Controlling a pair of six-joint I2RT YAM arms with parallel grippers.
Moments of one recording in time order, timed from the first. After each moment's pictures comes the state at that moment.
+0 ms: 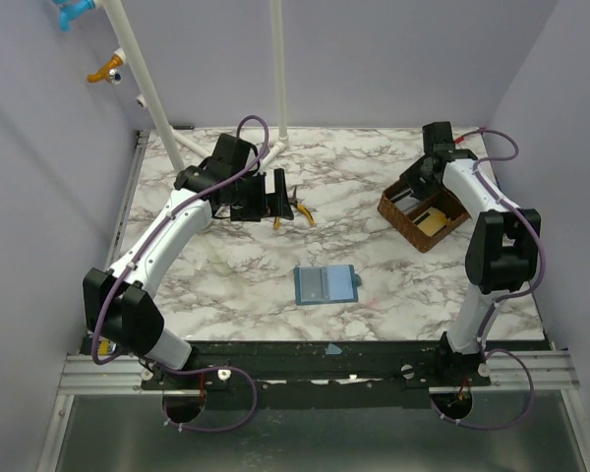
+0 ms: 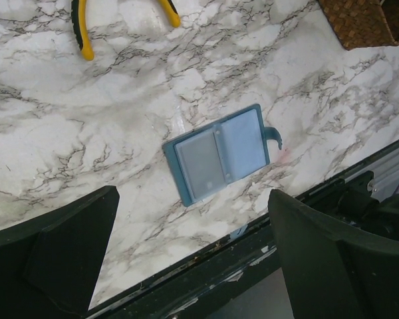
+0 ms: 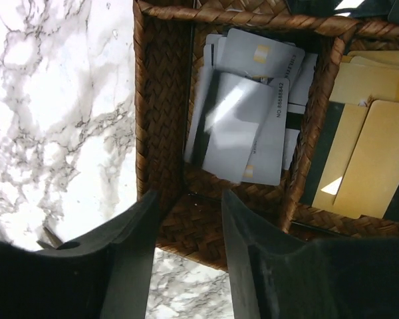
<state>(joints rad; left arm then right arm) -0.42 1.50 1.44 -0.83 0.33 -0.43 0.07 1.89 1.54 -0.66 0.14 0.90</state>
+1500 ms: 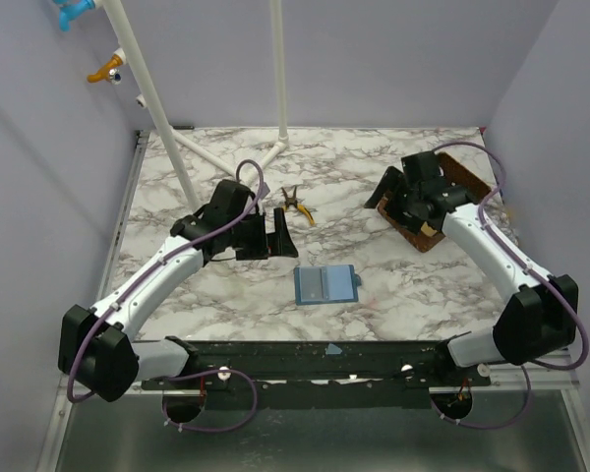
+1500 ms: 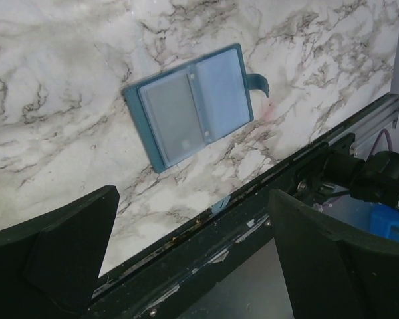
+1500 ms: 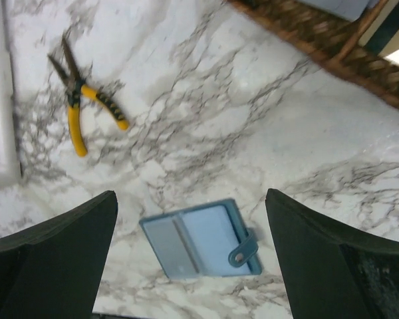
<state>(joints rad) -0.49 1.27 1.05 -0.62 0.40 -0.56 0.30 1.45 1.21 -0.66 0.06 0.80</state>
